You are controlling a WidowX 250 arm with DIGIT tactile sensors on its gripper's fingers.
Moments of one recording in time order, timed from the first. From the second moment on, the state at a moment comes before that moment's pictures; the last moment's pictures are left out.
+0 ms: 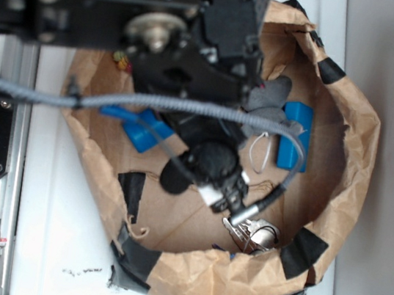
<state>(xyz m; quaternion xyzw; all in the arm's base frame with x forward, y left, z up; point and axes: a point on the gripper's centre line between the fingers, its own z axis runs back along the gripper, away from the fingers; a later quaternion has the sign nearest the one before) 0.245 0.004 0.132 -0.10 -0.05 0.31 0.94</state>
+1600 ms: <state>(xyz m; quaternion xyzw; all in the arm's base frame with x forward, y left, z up) 0.248 -0.012 0.099 -0.17 -0.07 0.31 0.93</state>
